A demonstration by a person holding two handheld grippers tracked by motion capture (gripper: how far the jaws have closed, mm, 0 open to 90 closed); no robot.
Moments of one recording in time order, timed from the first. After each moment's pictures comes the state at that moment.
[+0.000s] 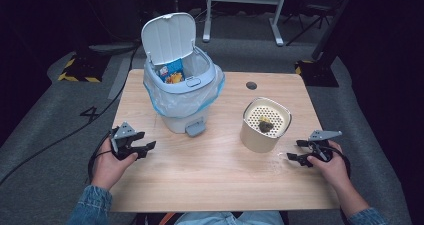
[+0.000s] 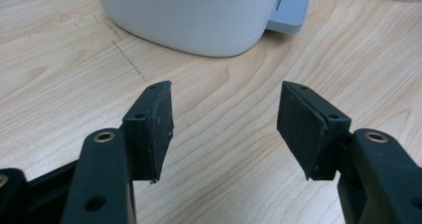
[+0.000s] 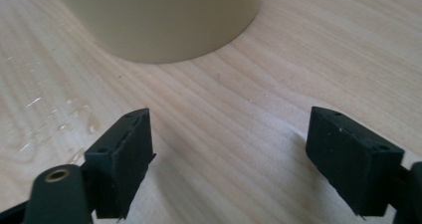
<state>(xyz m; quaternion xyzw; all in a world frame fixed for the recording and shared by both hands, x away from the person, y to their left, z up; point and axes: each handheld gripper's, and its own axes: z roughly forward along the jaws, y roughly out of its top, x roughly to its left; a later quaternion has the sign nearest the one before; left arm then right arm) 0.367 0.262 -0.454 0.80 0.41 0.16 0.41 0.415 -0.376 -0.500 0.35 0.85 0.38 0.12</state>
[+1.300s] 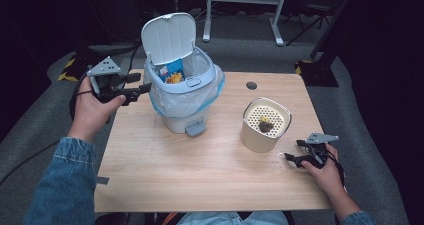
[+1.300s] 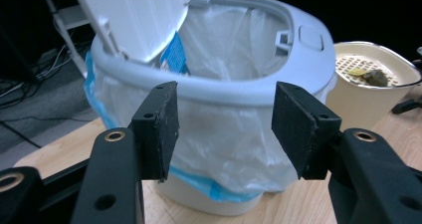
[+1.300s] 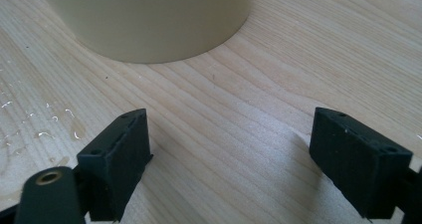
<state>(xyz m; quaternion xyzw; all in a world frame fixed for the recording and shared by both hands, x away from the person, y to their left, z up) 0.425 0.266 -0.280 0.77 0.34 0.21 0.50 0.407 -0.366 -0.504 0.36 0.84 0.37 0.16</state>
